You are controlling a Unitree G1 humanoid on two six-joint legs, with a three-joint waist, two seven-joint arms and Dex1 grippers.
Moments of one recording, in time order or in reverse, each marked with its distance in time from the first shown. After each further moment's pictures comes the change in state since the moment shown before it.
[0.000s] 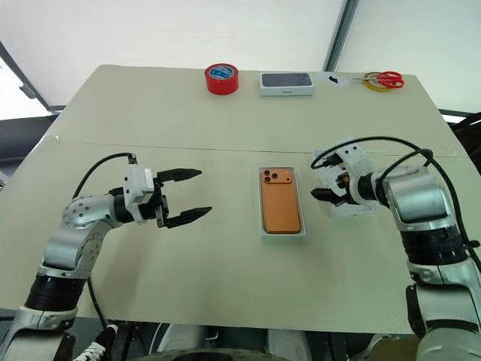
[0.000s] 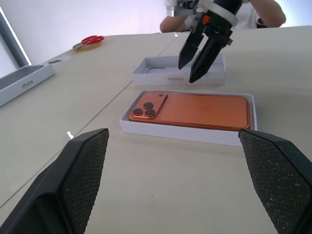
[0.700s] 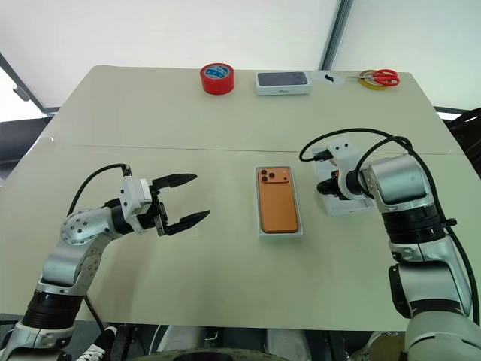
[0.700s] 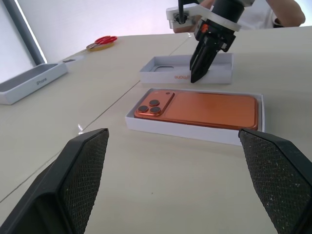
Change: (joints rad) left arm 0.078 -0.017 -0.015 -0.051 0.020 -0.038 0.101; right arm -0.093 0.094 0.065 0.112 0.020 0.055 -0.224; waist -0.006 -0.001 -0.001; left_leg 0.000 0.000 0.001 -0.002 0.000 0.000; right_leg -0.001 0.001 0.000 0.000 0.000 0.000
